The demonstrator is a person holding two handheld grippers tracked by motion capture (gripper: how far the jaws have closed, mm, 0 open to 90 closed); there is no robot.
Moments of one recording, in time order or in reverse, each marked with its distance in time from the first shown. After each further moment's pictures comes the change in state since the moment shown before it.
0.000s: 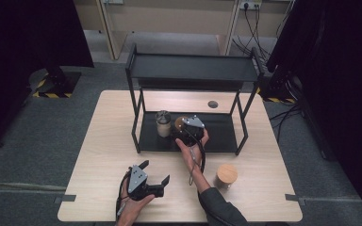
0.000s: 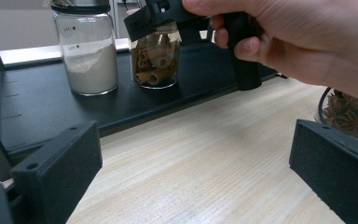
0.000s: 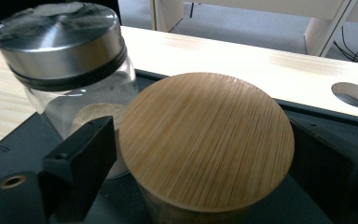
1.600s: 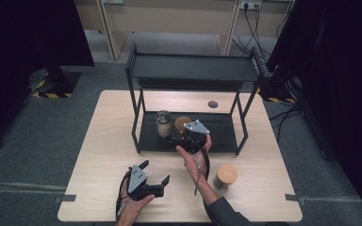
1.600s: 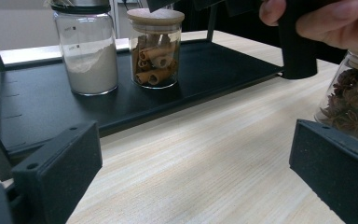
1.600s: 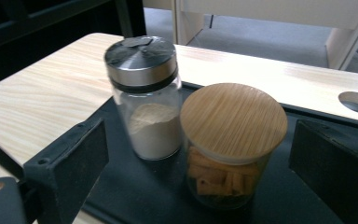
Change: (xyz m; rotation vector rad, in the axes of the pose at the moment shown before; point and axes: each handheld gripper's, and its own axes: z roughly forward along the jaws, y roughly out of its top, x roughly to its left) left arm 0.000 0.000 0.000 0.002 0.001 0.001; right arm -0.004 0.000 -0.051 -0.038 0.094 0.004
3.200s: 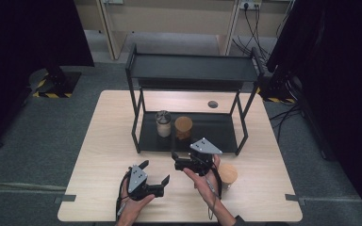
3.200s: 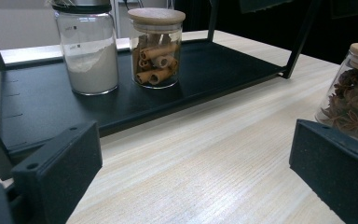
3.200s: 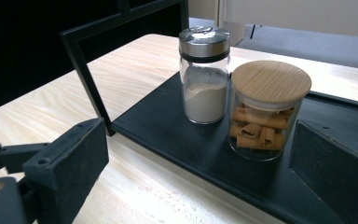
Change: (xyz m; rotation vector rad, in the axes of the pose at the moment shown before) left arm 0.000 0.000 0.000 0.000 0.003 -0.001; right arm -0.018 -0.036 -0.064 -0.045 0.173 -0.042
